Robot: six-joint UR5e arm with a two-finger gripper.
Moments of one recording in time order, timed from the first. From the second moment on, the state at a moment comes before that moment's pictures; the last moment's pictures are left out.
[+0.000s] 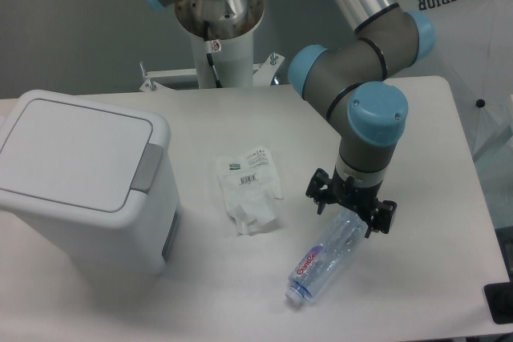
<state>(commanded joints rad) 2.57 -2.03 -1.48 -1.05 1.44 0.96</state>
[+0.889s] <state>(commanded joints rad) 2.45 -1.87 -1.30 -1.29 1.06 0.56</state>
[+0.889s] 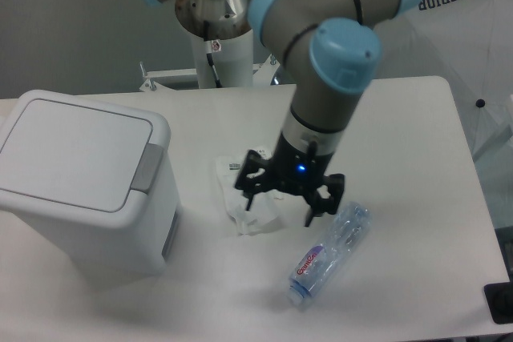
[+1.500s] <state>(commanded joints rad) 2.42 -1.78 -1.44 -1.28 0.98 0.55</state>
